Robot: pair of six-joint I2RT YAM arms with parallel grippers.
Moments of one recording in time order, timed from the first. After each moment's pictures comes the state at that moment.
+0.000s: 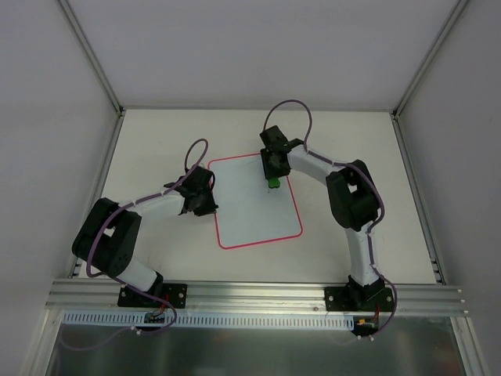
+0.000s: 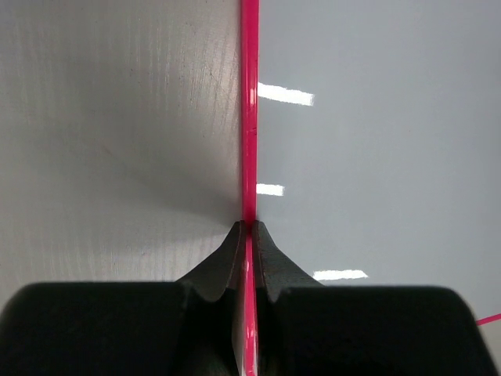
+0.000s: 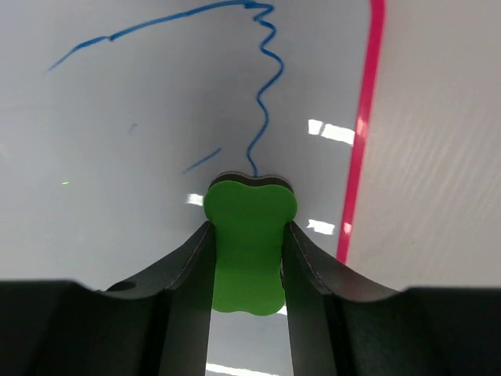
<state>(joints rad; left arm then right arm) -0.48 1.53 0.75 -0.29 -0.05 -0.72 0.58 2.13 1.60 -0.55 0.14 0.30</state>
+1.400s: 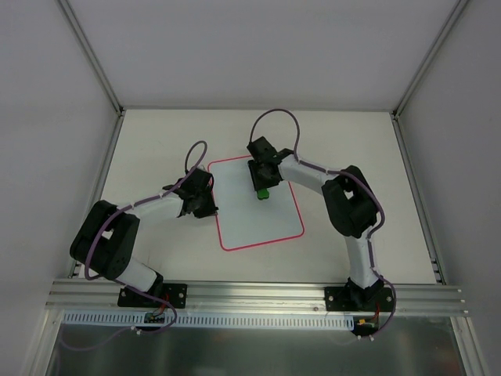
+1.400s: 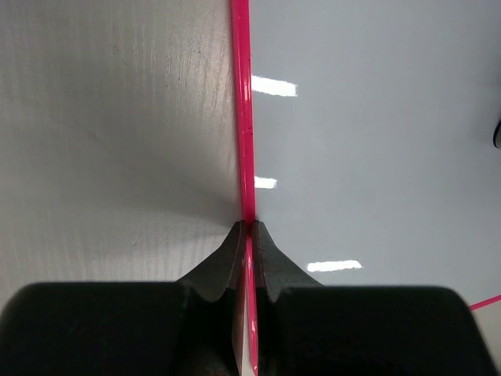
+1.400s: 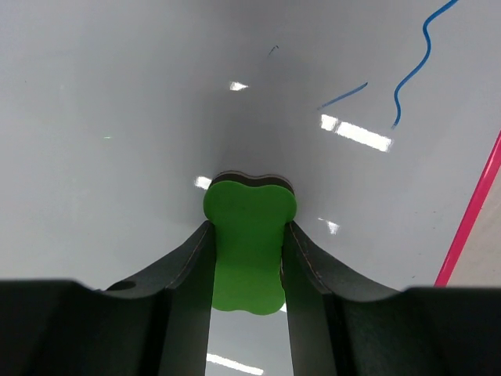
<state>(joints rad) -0.48 1.51 0.72 -0.28 -0.01 -0.72 0.70 2.09 1.54 -0.54 0.11 0.33</state>
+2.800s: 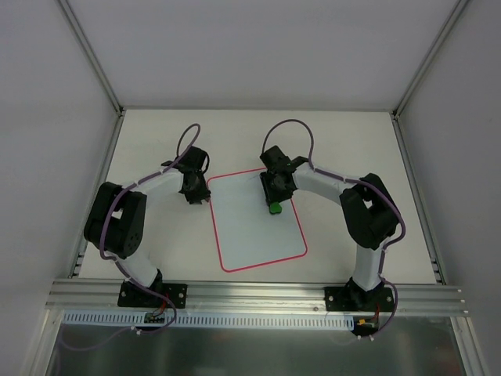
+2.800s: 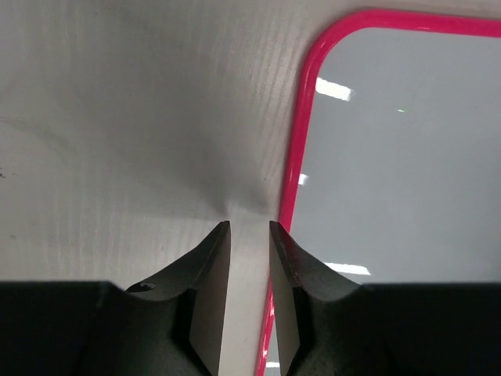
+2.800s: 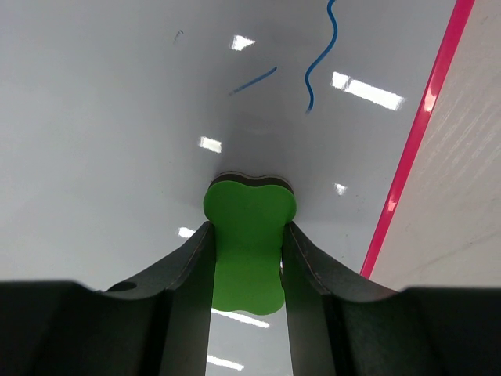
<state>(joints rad) -0.35 1.66 0.99 -0.50 -0.07 -0.67 0.68 1.90 1.31 -0.59 0.05 0.34</state>
